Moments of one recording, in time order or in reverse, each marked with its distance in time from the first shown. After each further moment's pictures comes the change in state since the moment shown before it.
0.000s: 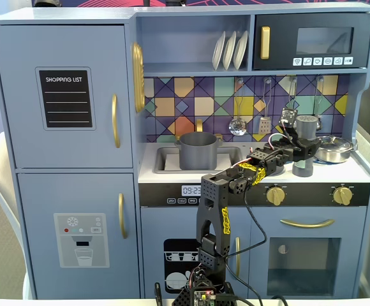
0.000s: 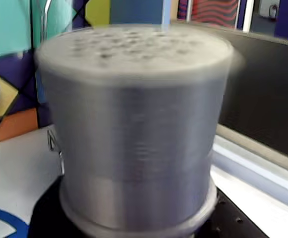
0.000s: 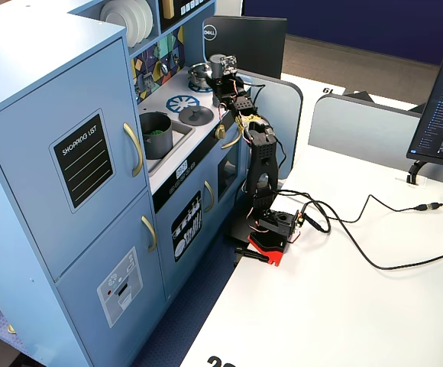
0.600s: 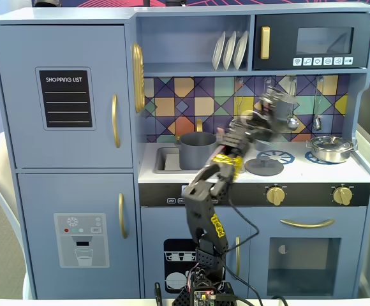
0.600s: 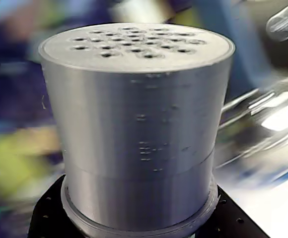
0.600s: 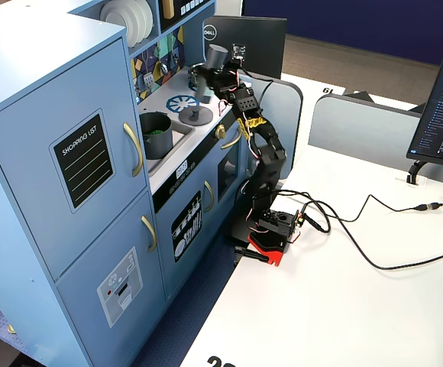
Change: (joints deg) arm -12.5 25.5 -2.5 29.7 31.9
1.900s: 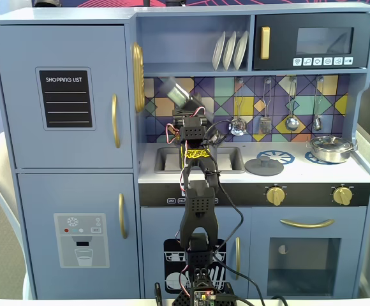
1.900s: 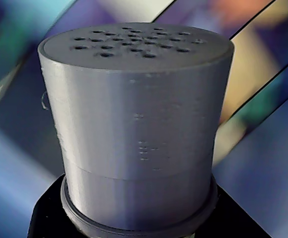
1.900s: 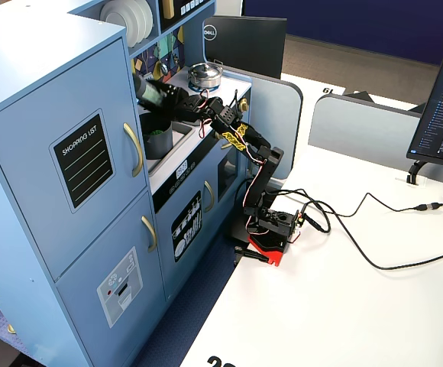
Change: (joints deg) arm -38.5 -5.1 -10.9 9.8 108.2
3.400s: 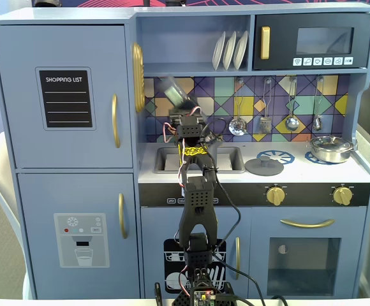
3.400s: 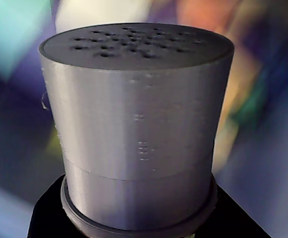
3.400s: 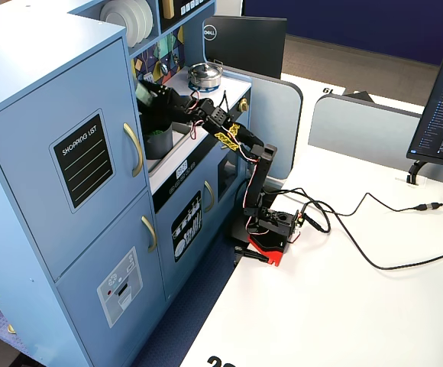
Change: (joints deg) arm -2.5 -6.1 -4.0 -9.7 4.1
